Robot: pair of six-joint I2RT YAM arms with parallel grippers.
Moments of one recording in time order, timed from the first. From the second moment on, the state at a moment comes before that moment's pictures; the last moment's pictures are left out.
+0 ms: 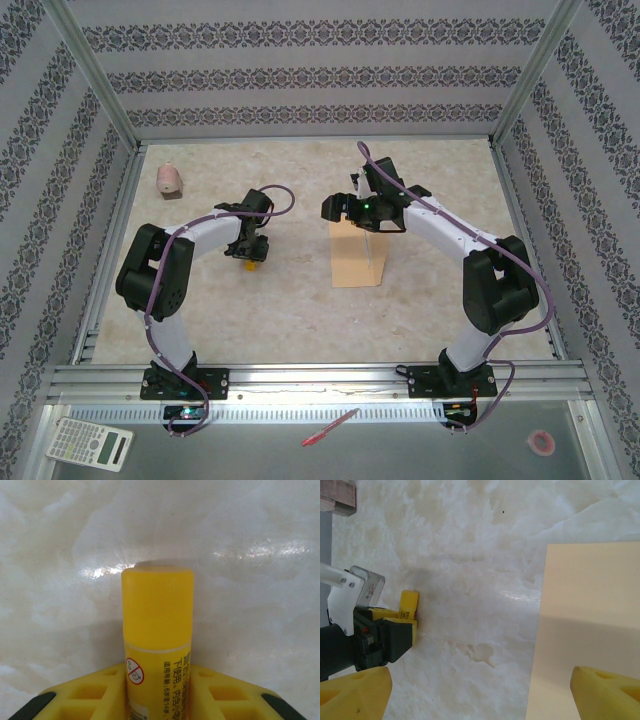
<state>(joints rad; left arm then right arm) -0.35 1.83 1.13 -0.67 -0.09 -0.26 0.42 1.70 1.25 -0.48 -0.42 0.57</state>
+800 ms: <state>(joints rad) -0.35 1.83 1.13 -0.67 -0.09 -0.26 0.41 1.70 1.25 -0.48 -0.42 0.57</state>
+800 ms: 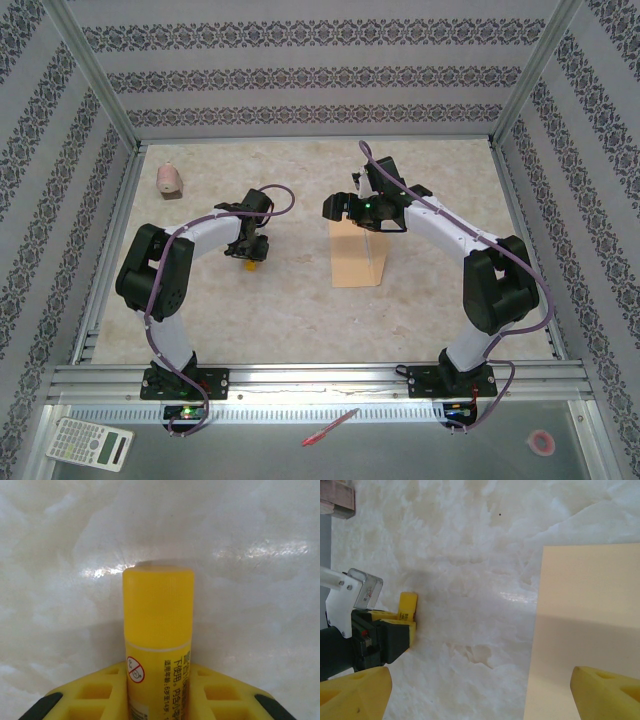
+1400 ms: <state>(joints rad) -0.35 1.82 1.13 -0.67 -0.05 -0.25 0.40 1.70 1.25 -0.48 -0.43 0.57</state>
